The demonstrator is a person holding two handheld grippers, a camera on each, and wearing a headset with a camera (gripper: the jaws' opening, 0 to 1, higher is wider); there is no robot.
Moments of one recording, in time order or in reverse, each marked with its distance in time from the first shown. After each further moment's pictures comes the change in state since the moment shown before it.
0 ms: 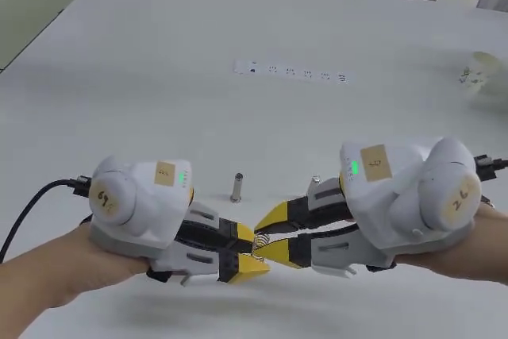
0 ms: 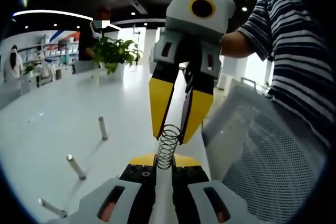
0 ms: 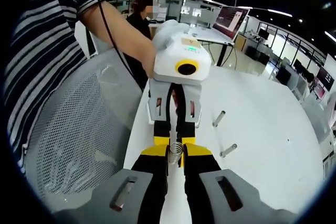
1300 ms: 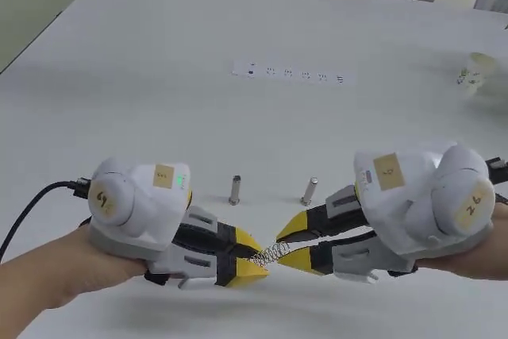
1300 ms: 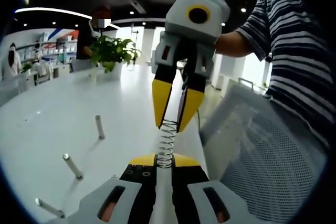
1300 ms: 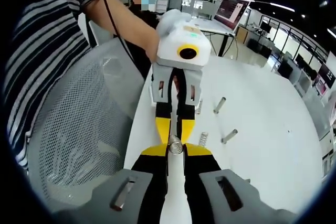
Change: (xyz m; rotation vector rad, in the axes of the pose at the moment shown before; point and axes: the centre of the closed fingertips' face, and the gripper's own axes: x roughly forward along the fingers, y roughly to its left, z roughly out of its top) left arm 0.003 -0.003 -0.002 -0.006 0.004 -0.026; right arm -0.012 0.002 -0.022 0.009 0.066 0.017
